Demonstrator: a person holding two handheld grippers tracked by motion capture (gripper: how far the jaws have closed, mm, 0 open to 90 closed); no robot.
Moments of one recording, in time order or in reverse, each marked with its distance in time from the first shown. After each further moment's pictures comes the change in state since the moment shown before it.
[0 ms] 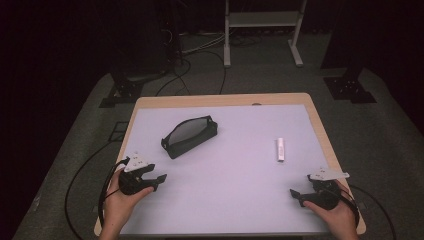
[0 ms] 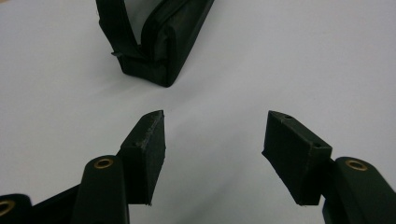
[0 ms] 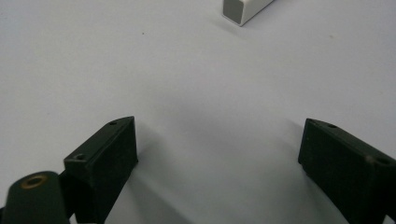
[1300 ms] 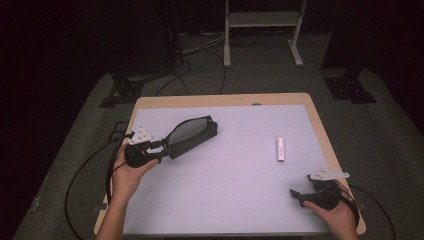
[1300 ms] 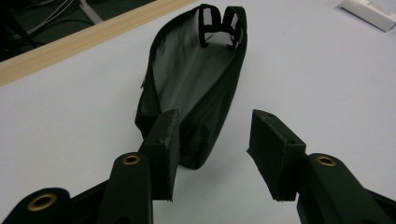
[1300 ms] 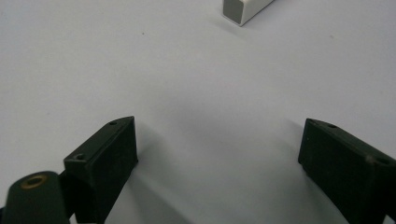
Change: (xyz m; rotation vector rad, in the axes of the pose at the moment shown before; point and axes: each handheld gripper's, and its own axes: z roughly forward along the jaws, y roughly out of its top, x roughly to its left) left arm 0.026 0.061 0.018 -0.069 0.015 0.029; right arm 0.000 0.000 0.000 0.001 0.000 -0.001
